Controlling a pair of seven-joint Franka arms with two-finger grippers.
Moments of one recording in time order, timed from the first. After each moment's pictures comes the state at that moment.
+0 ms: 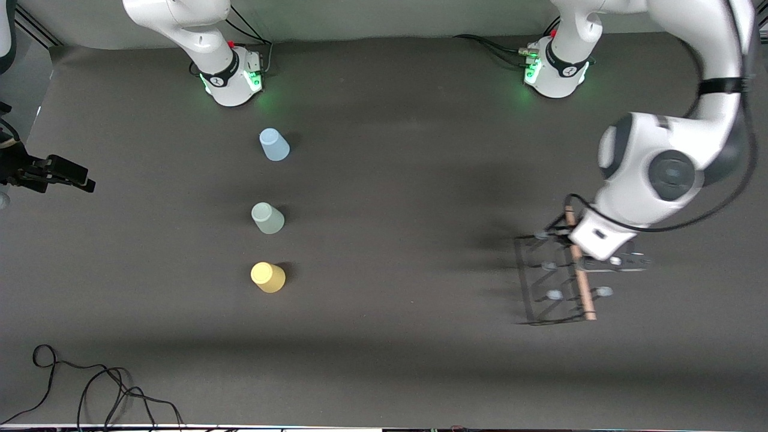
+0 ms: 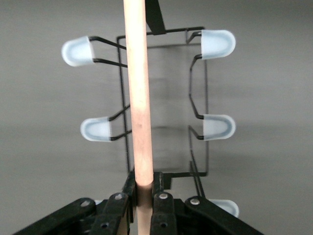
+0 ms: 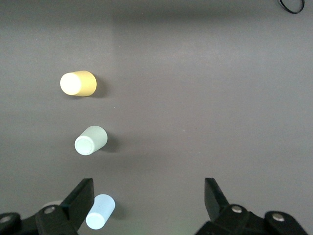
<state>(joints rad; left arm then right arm) -0.26 0.26 -0.02 -1.85 0.03 2.12 -0.34 0.03 0.02 -0.14 -1.61 0.02 1.59 -0.05</state>
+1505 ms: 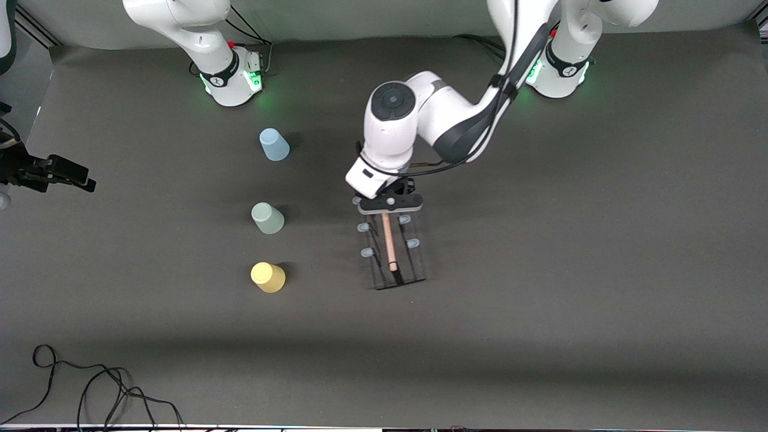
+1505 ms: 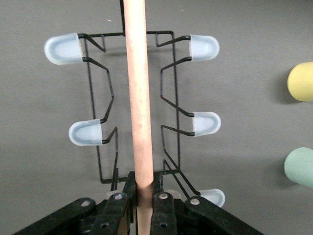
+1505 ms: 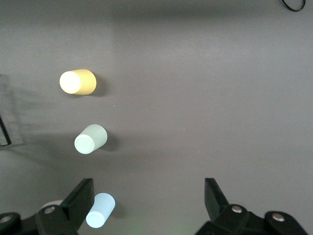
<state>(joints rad) -0.77 0.57 -0.08 -1.48 0.02 2.19 -0.95 0.03 0.02 -0.14 -1.61 0.02 1.59 -0.05</state>
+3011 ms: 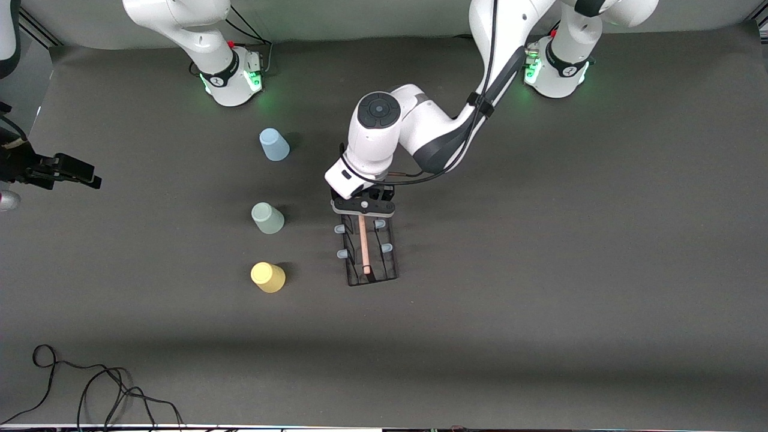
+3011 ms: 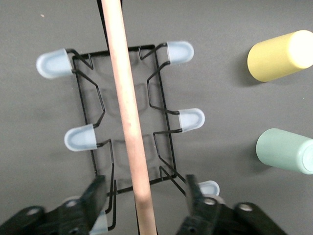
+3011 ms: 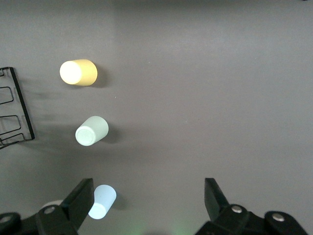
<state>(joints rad) -0.77 0.64 -0.12 -1.43 0.00 2.29 -0.85 0.05 0.03 -0.13 -1.61 0.02 1.55 -0.05</state>
